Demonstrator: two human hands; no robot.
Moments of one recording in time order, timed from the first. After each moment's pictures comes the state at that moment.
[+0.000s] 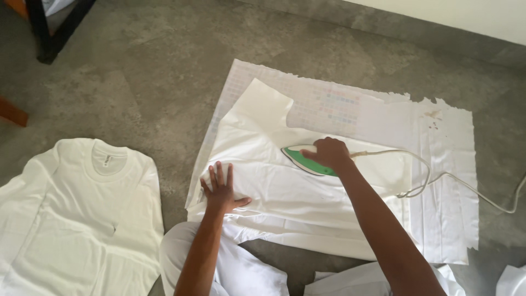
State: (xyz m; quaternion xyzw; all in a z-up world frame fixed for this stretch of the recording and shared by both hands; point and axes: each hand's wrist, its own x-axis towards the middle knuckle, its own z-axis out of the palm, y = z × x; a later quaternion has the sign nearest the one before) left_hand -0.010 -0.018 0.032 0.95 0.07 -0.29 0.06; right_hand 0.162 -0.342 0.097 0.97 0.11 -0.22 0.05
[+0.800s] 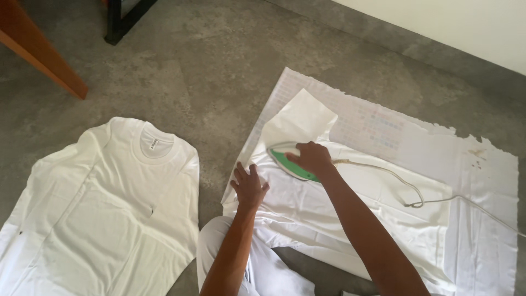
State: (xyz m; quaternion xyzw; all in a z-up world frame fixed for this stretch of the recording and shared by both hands) left_hand 0.004 0.001 -0.009 0.95 0.23 -0.08 0.19; right_hand 0.163 -0.172 0.062 0.96 0.22 -0.16 0.02
